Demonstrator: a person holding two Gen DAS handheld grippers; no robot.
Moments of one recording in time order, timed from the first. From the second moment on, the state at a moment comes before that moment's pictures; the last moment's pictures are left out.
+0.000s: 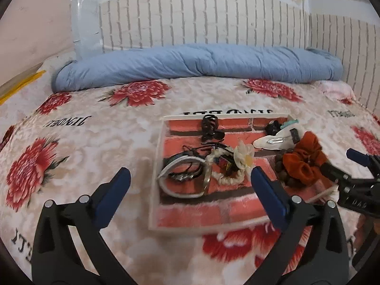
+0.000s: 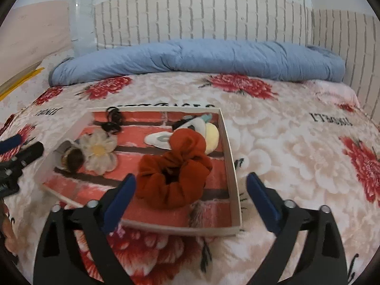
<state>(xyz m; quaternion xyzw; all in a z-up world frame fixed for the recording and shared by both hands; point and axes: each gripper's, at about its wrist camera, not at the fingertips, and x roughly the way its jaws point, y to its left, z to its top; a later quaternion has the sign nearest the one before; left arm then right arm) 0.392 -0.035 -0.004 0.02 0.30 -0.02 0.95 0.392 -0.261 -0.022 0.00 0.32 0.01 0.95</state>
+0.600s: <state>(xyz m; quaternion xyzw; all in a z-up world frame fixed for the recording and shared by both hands) 0.232 -0.004 0.007 0.02 0.23 -0.02 0.97 0.255 -0.239 -0.001 0.00 0.25 -0.01 0.97</state>
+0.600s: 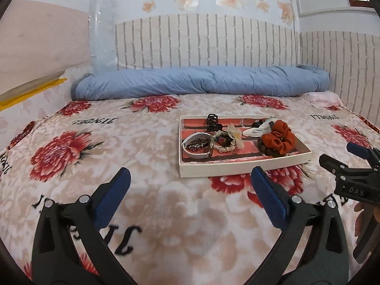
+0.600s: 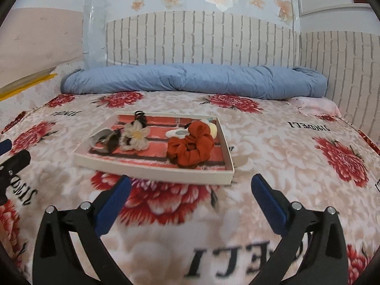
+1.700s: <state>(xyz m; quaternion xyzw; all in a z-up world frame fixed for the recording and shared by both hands) 0.158 -0.010 -0.029 0.05 0.19 0.00 0.98 0.166 -0.241 -0.025 0.02 0.17 -0.03 0.98</state>
